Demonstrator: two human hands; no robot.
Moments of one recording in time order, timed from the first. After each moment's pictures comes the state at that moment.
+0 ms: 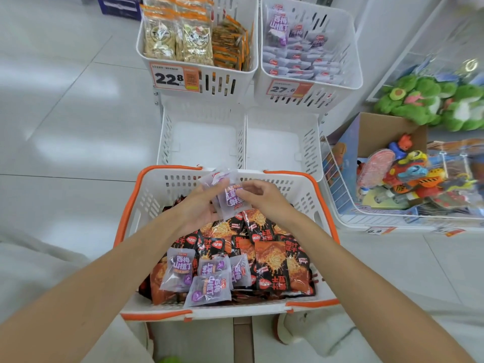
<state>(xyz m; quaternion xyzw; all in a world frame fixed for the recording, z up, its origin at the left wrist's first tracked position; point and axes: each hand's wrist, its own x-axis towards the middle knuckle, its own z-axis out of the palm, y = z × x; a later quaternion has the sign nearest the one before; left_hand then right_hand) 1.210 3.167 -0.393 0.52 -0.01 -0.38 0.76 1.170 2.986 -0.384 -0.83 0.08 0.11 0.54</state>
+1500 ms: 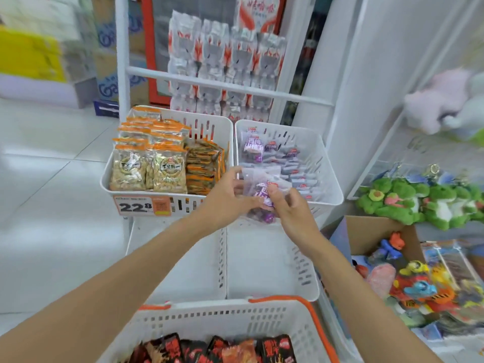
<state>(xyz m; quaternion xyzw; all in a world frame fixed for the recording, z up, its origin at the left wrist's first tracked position) 1.392 3.055 -0.245 0.73 -0.26 -0.12 0.62 1.319 2.905 -0.244 -0.82 0.06 -0.20 0.53</state>
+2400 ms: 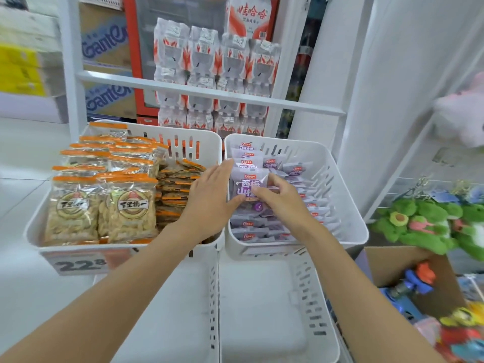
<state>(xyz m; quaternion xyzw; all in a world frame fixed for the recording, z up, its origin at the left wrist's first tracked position) 1.515 3.009 -0.263 0.88 -0.29 0.14 0.34 1.464 2.846 -0.257 -0.83 0.06 -0.15 0.54</state>
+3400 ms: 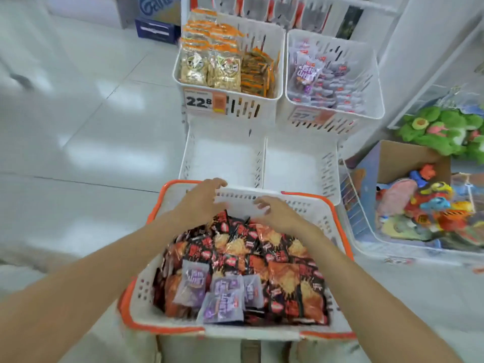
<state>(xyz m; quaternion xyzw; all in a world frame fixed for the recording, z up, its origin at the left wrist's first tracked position) 1.246 3.207 -0.386 0.91 -0.17 -0.14 0.36 1.207 2.986 -0.390 -0.92 0.04 0.19 0.35</state>
